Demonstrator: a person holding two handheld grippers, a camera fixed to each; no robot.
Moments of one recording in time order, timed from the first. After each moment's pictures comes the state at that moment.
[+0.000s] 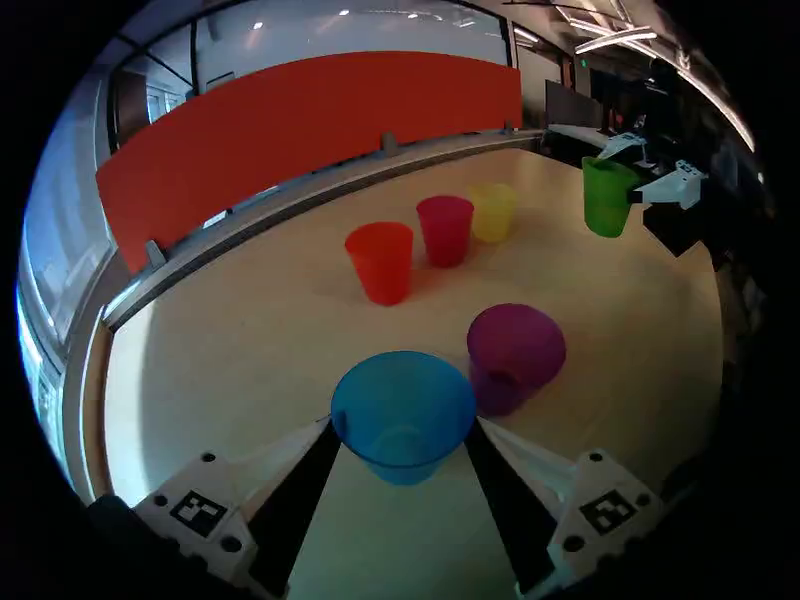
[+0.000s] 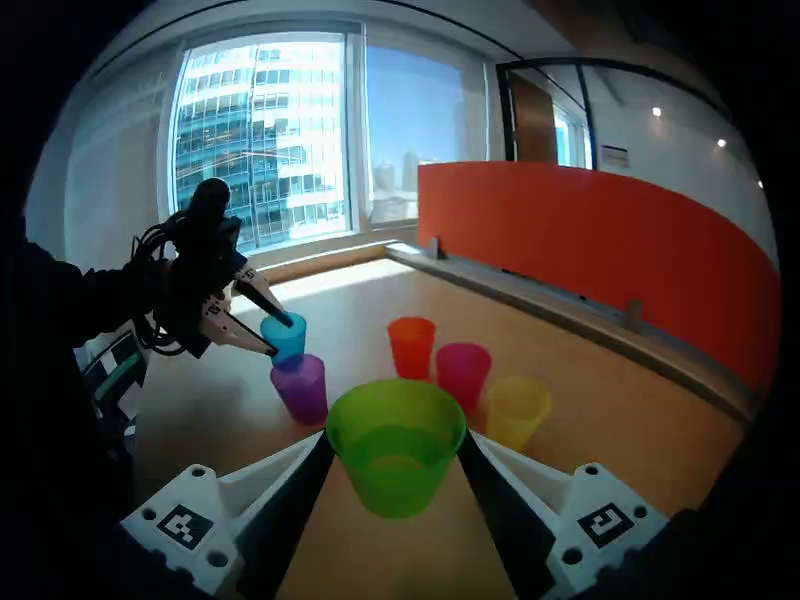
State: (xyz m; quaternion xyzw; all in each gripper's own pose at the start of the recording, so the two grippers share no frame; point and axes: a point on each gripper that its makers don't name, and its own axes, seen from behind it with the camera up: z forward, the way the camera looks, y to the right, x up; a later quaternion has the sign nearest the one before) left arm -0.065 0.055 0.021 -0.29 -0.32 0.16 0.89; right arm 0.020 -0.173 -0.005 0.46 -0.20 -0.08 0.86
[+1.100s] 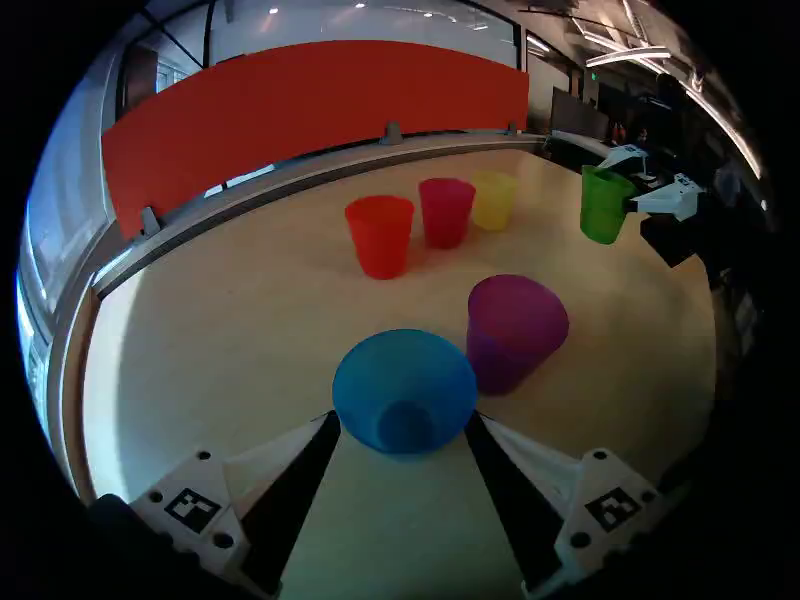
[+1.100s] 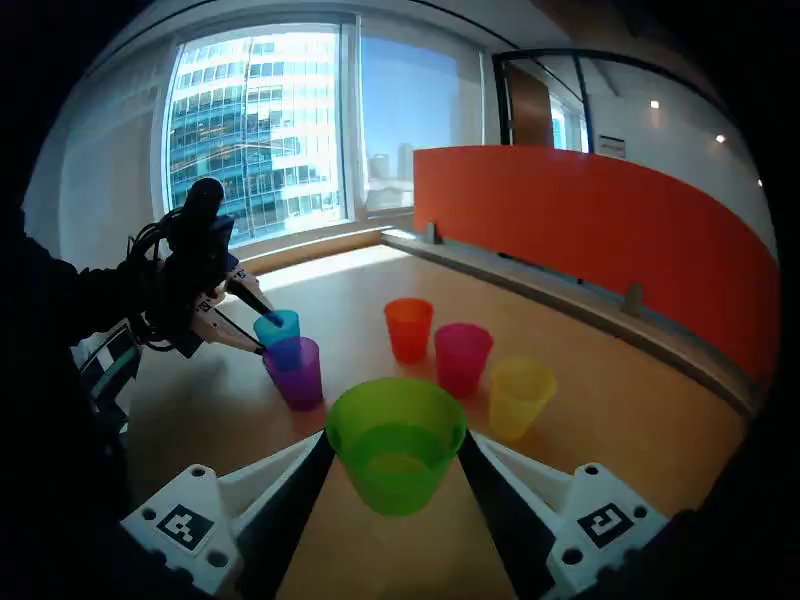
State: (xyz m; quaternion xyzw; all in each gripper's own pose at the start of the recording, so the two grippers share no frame) left arm -0.091 0.047 0.005 -0.29 -0.34 0.12 0.89; right arm -0.003 -0.173 -0.004 0.45 -0.22 -0.09 0.86
